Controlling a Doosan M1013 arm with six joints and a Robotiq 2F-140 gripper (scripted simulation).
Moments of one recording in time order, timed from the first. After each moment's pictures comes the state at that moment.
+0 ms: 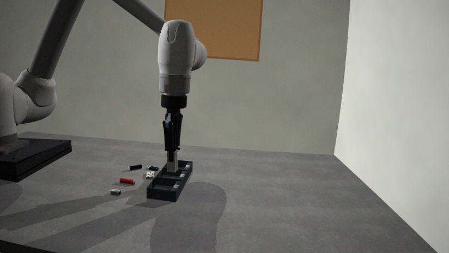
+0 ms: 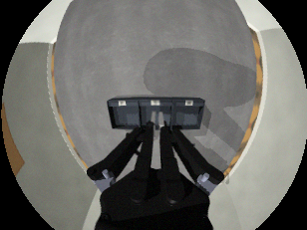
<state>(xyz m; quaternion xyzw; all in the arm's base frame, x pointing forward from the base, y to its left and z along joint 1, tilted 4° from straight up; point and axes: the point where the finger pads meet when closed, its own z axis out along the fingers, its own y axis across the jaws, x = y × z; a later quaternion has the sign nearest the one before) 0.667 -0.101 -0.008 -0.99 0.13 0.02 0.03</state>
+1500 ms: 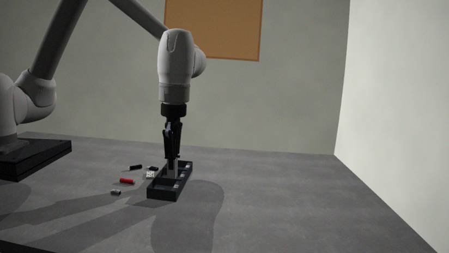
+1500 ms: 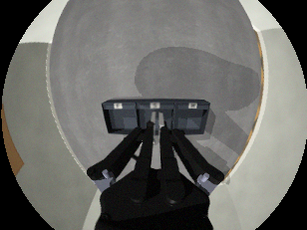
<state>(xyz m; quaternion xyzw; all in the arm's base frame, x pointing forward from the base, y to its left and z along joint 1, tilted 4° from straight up) 0.666 -0.099 -0.034 -0.99 0.13 0.02 0.03</state>
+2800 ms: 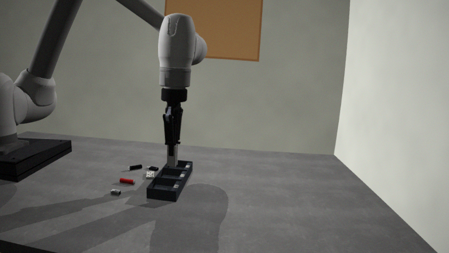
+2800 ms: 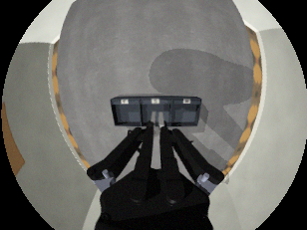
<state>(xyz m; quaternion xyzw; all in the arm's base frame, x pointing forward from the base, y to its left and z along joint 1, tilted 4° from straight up) 0.668 -0.102 0.010 -0.99 0.13 0.02 0.03</state>
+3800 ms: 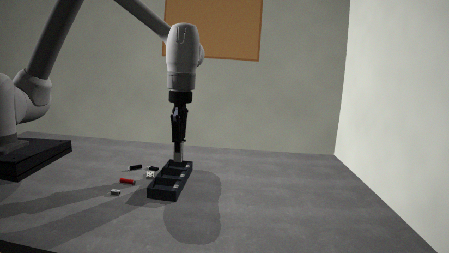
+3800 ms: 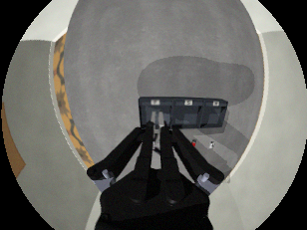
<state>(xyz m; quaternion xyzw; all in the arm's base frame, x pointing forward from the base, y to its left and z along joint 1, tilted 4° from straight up) 0.684 -0.019 0.000 -0.99 0.13 0.02 0.03</state>
